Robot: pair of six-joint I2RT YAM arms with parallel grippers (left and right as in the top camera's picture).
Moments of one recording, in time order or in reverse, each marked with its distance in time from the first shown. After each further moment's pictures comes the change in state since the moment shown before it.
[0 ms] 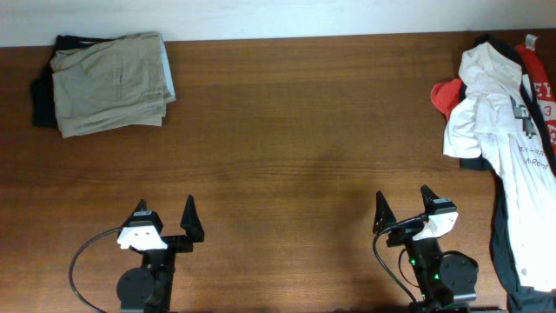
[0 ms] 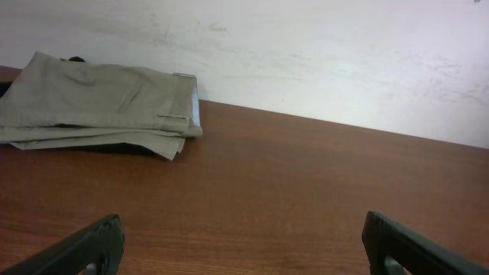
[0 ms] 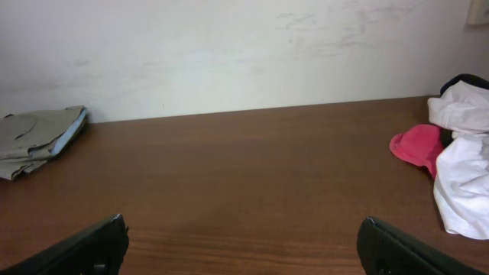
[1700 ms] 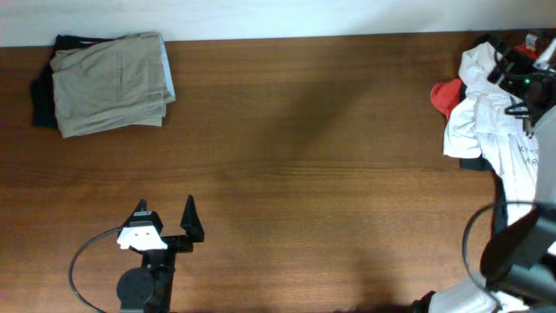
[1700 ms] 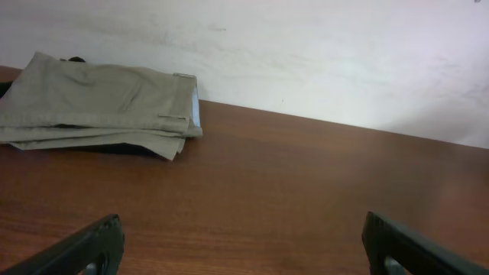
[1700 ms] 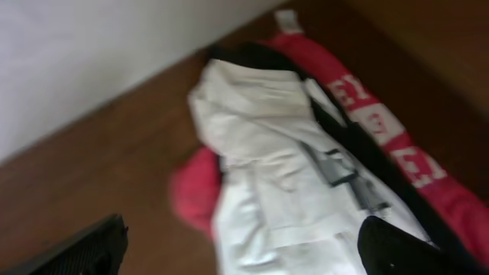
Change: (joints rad) left arm 0.000 -0.001 0.000 0.000 0.000 0.000; right arm -0.516 1.788 1.620 -0.507 0.106 -0.005
